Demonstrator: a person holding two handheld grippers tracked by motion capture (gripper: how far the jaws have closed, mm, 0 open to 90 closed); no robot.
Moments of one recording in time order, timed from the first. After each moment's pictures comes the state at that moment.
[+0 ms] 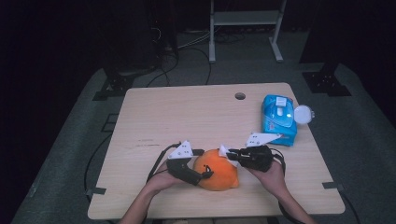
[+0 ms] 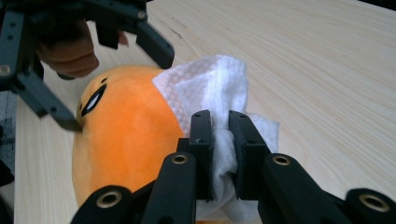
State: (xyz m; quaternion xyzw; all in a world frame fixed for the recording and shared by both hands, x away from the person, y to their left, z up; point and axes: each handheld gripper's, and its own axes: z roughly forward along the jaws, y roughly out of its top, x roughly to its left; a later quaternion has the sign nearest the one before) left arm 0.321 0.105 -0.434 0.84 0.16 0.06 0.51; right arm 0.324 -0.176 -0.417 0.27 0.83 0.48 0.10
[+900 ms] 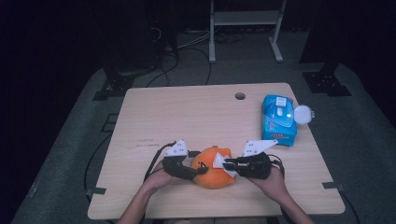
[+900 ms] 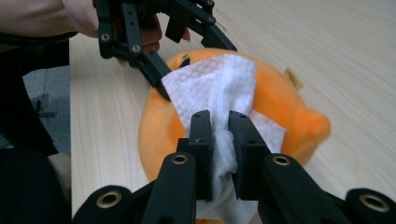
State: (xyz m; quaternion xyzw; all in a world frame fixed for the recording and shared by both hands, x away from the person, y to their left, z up) left arm 0.332 0.120 -0.447 0.84 0.18 0.05 0.51; right arm 0.303 -0.167 -0.413 0.21 0.85 0.48 0.07
